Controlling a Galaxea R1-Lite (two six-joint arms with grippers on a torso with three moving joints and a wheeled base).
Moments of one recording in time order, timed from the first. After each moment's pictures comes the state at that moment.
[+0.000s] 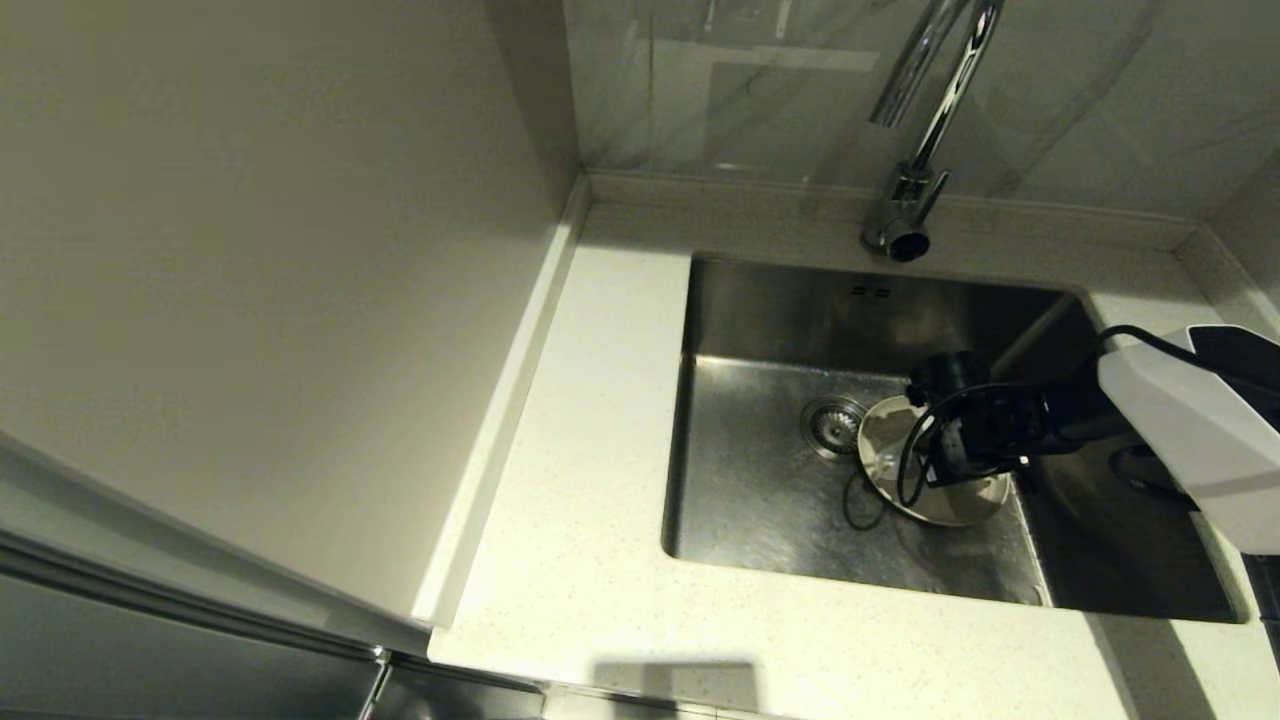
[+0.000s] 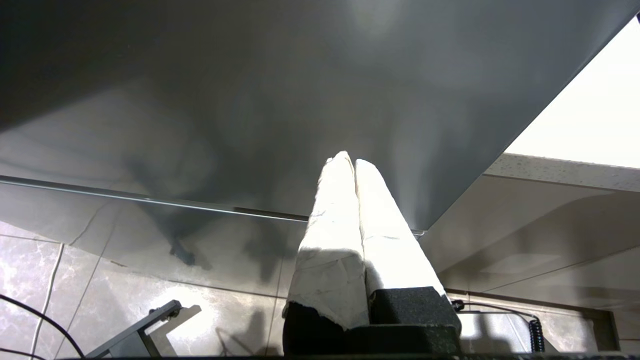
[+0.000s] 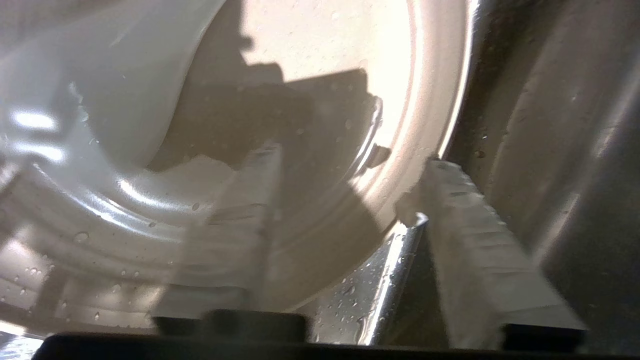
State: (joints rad) left arm 0.00 0.00 0.00 0.00 0.02 -0.02; right arm 0.05 2.41 -1.62 0.08 -0.57 -0.08
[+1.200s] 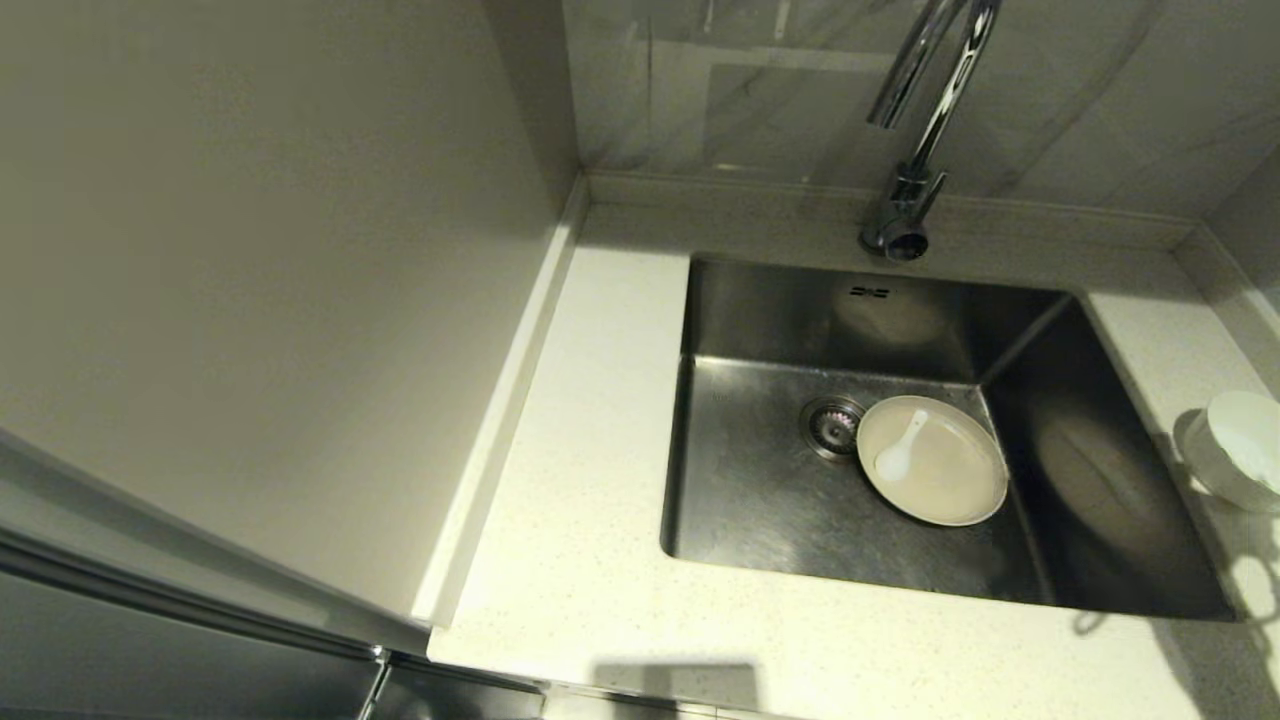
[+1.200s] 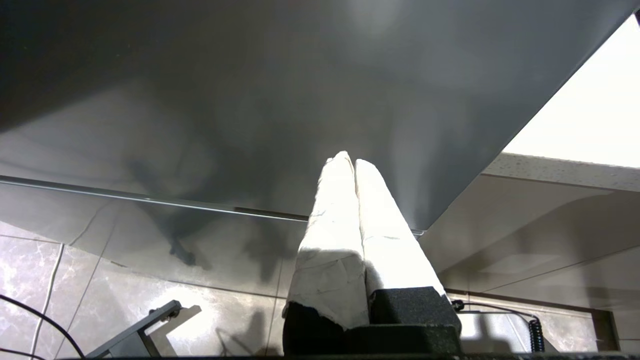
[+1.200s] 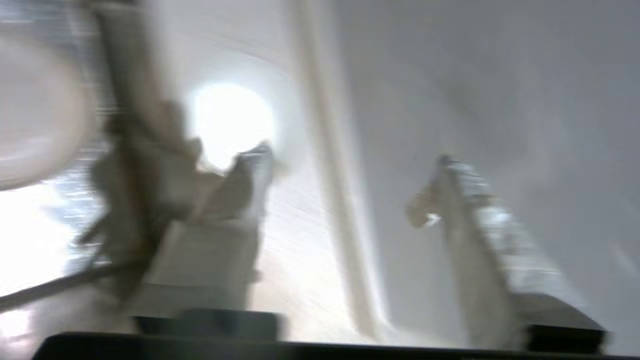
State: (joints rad) left arm 0.00 0.00 0.00 0.00 0.02 -0.02; right arm -0.14 1.18 -1.03 0.19 -0.65 -0.21
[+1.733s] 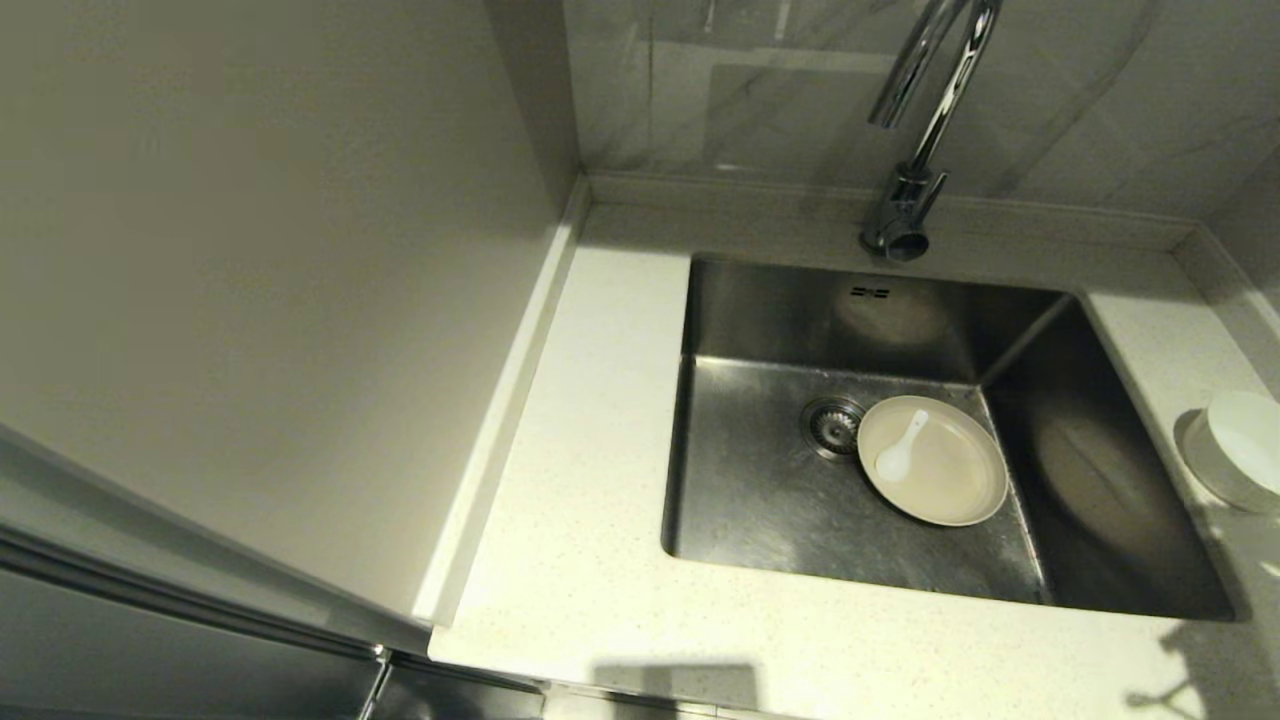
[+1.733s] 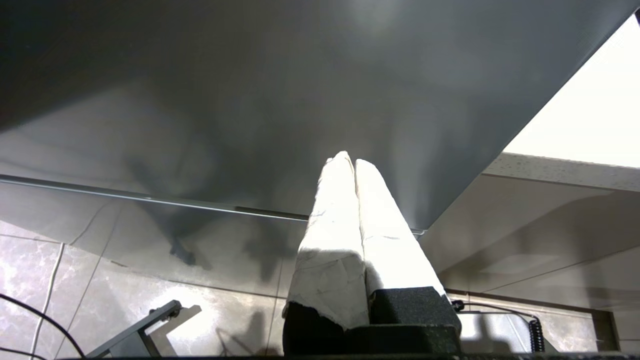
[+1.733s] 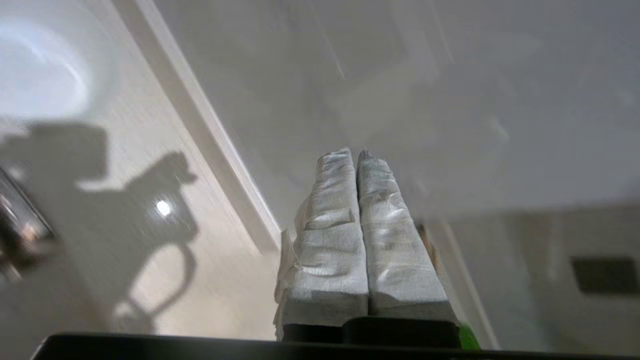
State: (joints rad) left arm 0.00 0.00 0.00 0.00 0.02 -0.02; right arm -0.33 0.97 -1.02 0.39 -0.82 -0.17
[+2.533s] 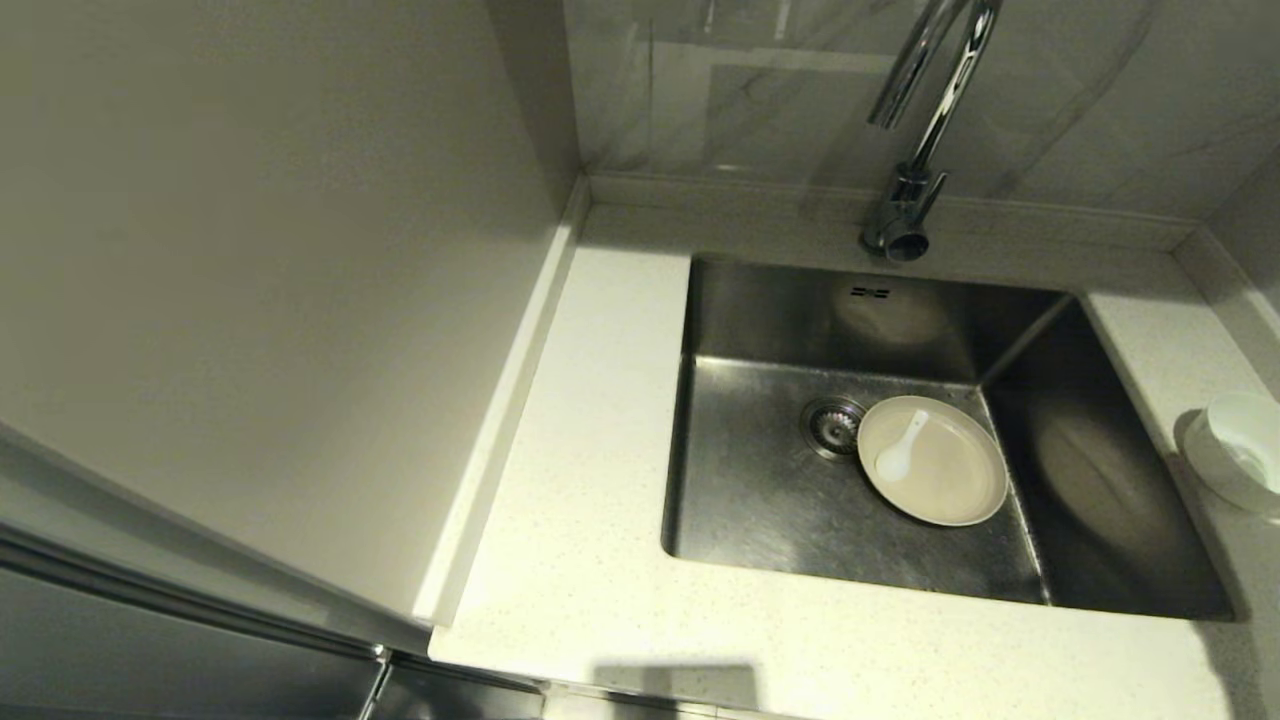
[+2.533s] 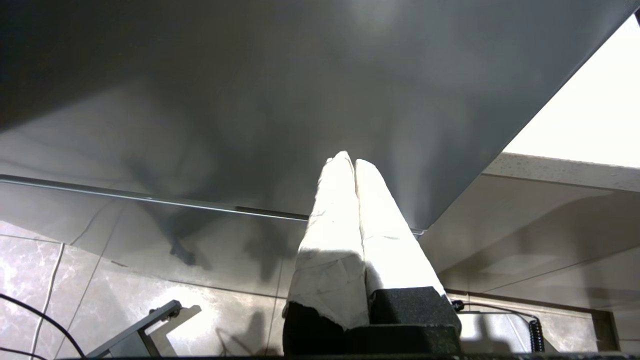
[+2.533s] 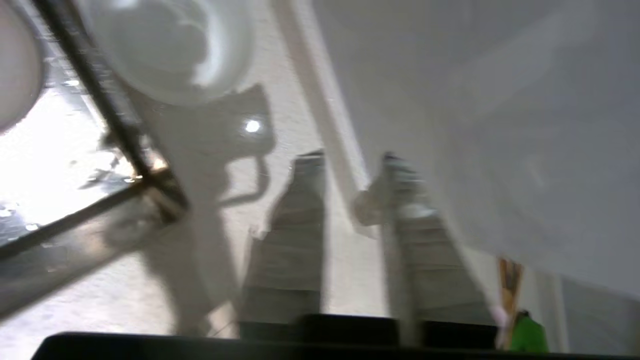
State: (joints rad) left arm 0.00 0.00 0.00 0.00 0.02 -0.02; right arm -0.39 1.28 -1.37 0.75 -0.52 0.01
